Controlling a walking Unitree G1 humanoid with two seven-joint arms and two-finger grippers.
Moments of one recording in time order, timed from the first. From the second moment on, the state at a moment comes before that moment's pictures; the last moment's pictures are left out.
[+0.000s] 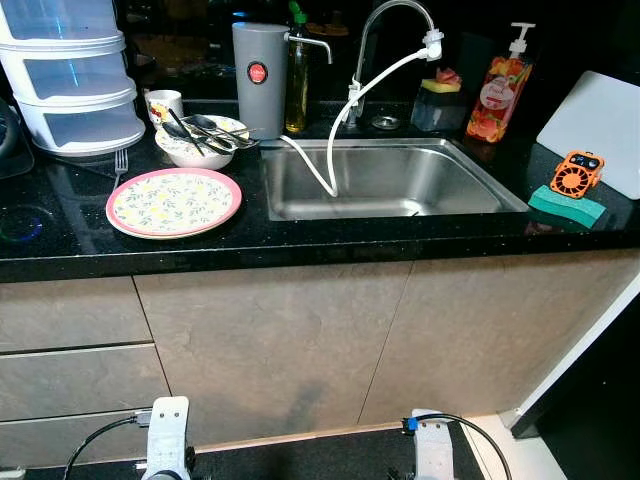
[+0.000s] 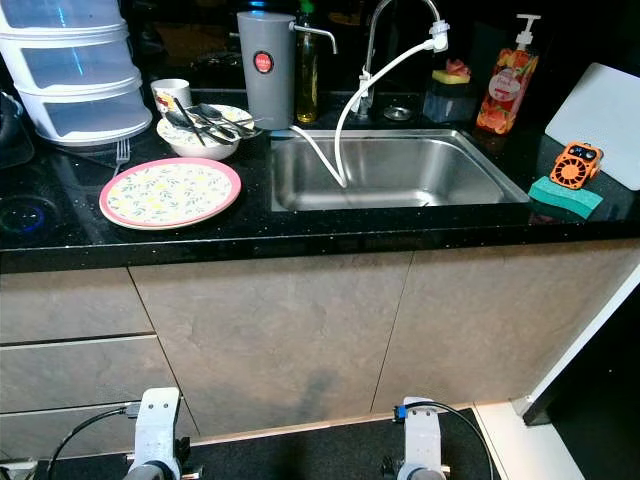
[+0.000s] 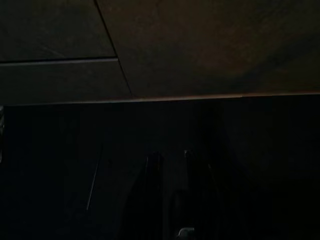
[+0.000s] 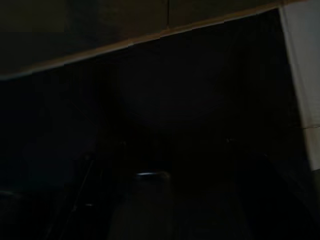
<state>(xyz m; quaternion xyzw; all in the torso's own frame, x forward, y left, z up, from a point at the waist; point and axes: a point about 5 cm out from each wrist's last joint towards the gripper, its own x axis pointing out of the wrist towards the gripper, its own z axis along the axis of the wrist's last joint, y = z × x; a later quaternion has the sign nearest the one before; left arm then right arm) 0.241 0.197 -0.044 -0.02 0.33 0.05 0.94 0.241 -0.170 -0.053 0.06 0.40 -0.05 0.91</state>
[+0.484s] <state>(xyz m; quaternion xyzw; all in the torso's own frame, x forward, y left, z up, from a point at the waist) 0.240 0.197 -0.045 -0.02 0.33 0.05 0.94 0.245 -0.176 -0.049 0.01 0.38 -0.05 0.92</state>
